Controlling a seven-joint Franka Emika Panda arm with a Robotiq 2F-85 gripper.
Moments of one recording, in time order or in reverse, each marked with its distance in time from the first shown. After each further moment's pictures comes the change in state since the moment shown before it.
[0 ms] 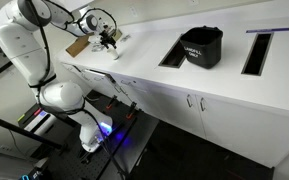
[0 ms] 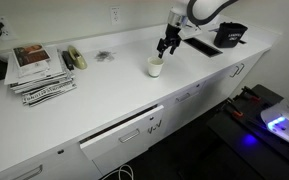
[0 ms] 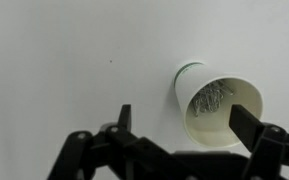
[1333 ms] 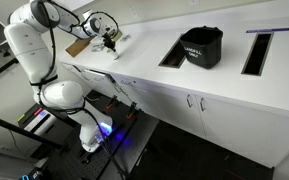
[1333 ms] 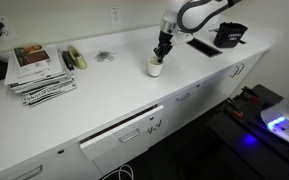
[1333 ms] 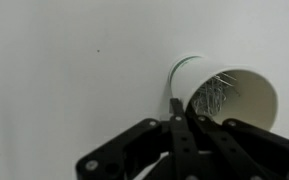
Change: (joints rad) arm 0.075 0.119 -0.055 0.104 -0.042 -0.004 0.017
